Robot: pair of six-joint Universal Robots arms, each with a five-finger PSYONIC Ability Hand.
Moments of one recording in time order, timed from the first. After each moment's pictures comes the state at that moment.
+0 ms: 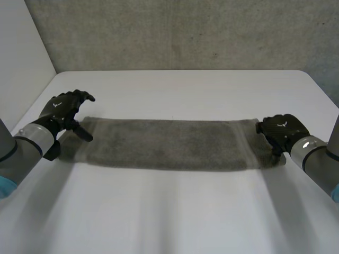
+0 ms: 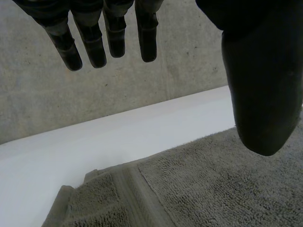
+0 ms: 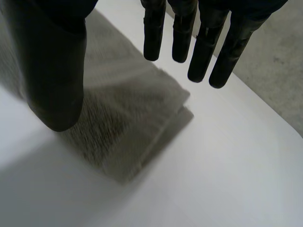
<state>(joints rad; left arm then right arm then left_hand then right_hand) 4.66 -2.01 -1.65 3.52 -1.19 3.12 1.73 -1.14 1.61 -0.06 1.39 2.60 0.29 0.27 0.28 0.28 0.07 0.43 0.44 0.45 0.45 0.28</state>
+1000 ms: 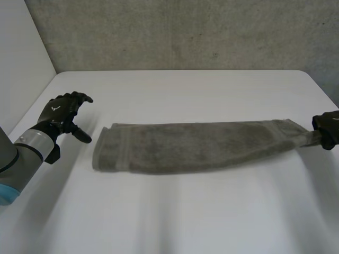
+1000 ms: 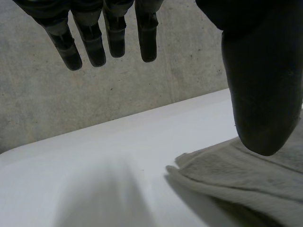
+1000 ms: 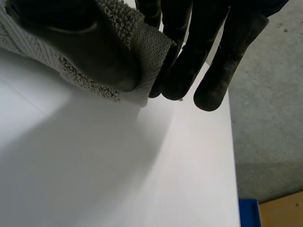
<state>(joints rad) 4.67 -2.01 -1.72 3.62 -1.19 3.12 1.41 -1.08 1.55 -0.10 1.33 2.53 0.29 0.27 0.27 0.27 0.07 1.01 1.31 1.33 1.34 1.18</state>
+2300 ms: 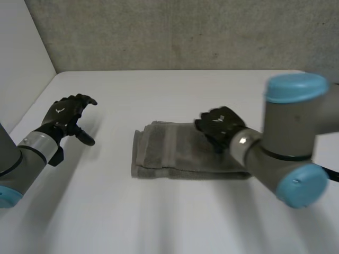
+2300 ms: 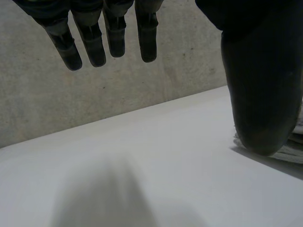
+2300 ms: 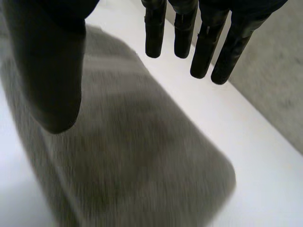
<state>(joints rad) 4.65 -2.01 -1.74 3.62 -1.18 3.12 2.08 -1.07 1.35 0.13 1.44 2.67 0.29 0.26 0.27 0.27 0.07 0.40 0.39 0.40 0.41 0.25</state>
